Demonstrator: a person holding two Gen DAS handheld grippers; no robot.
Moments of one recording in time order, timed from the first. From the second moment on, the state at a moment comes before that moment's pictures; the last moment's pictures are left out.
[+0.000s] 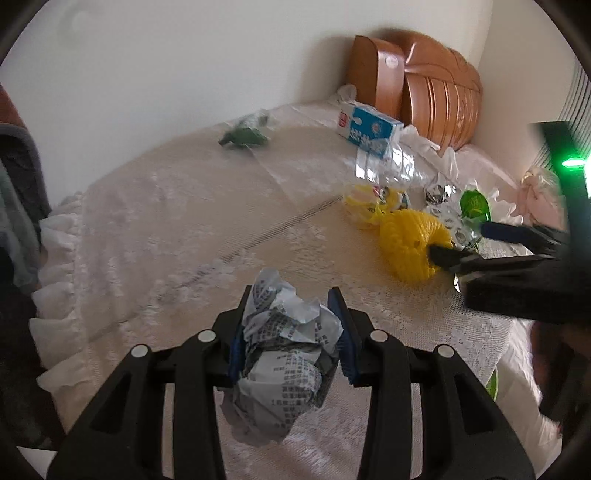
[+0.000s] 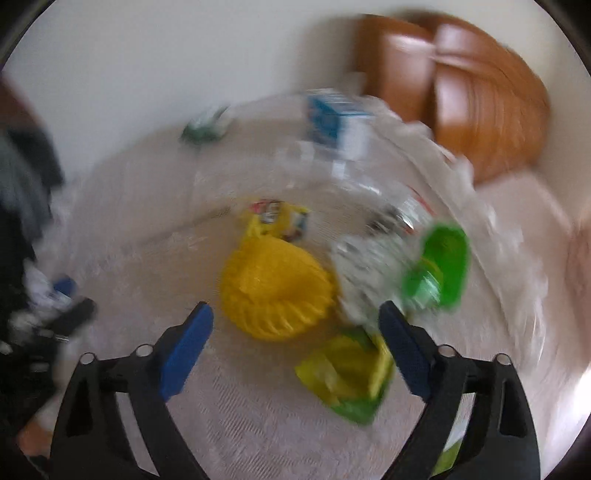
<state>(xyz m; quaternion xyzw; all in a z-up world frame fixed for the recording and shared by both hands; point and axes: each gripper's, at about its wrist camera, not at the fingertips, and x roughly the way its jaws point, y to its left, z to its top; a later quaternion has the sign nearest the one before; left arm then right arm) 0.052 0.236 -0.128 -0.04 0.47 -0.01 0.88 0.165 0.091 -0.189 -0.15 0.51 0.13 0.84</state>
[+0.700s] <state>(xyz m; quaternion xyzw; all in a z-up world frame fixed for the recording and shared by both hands) 0.045 0.236 -0.097 -0.04 0.45 -0.01 0.89 0.153 0.091 -0.141 -0.13 0.48 0.17 0.85</state>
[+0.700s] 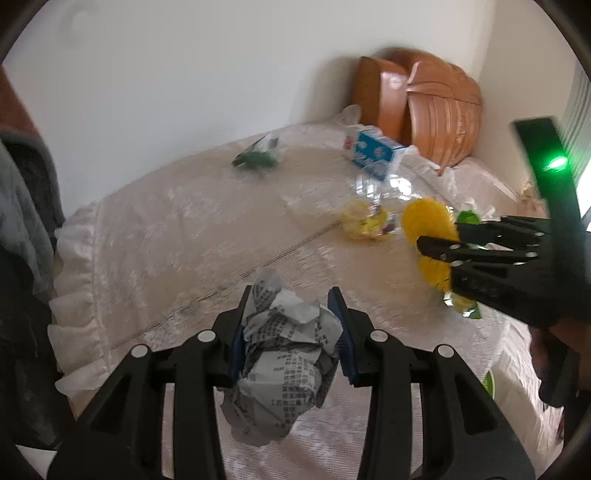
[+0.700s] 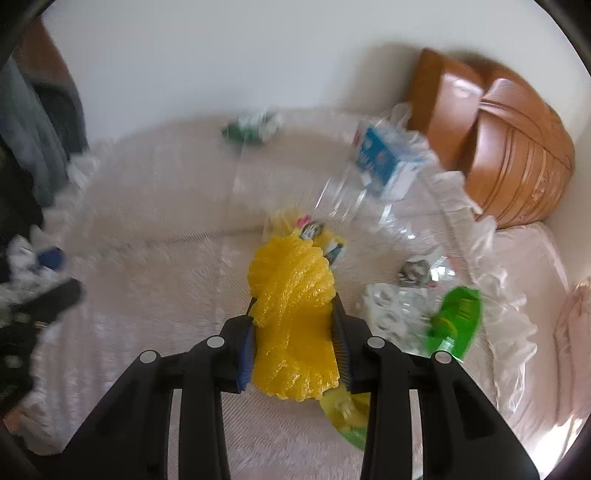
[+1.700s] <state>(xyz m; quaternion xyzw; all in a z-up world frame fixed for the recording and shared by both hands) -0.050 -0.193 -0.120 0.17 0.49 -0.40 0.76 -0.115 -0.317 -0.106 0.14 0.44 -0.15 0.88</state>
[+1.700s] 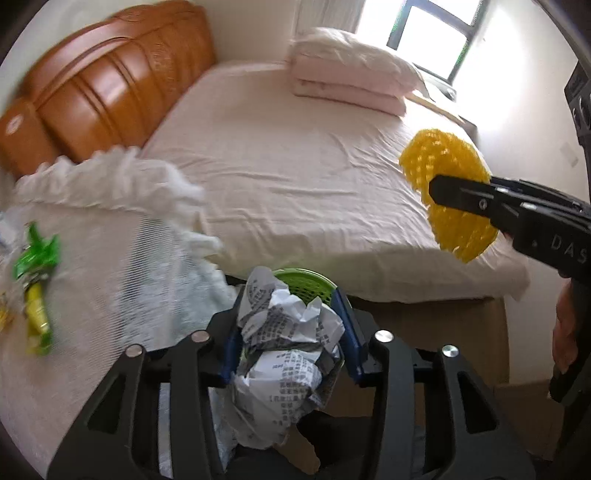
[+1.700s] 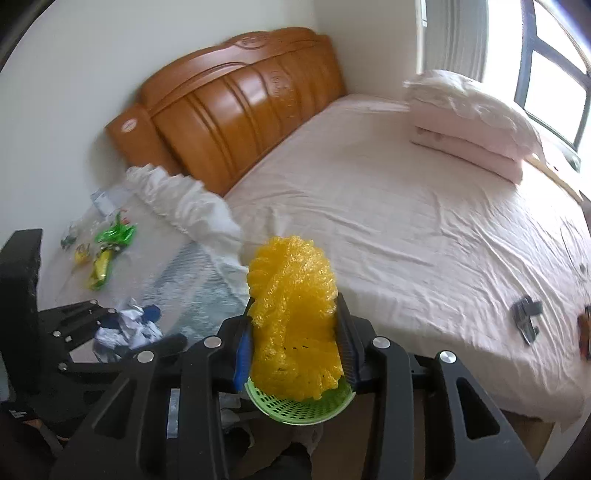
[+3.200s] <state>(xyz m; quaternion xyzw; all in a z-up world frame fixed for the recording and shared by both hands) -0.003 -0.045 -0.070 0.04 0.45 -0.23 0.86 -0.040 -0.269 -0.181 0.11 0.53 -0.12 0.83</state>
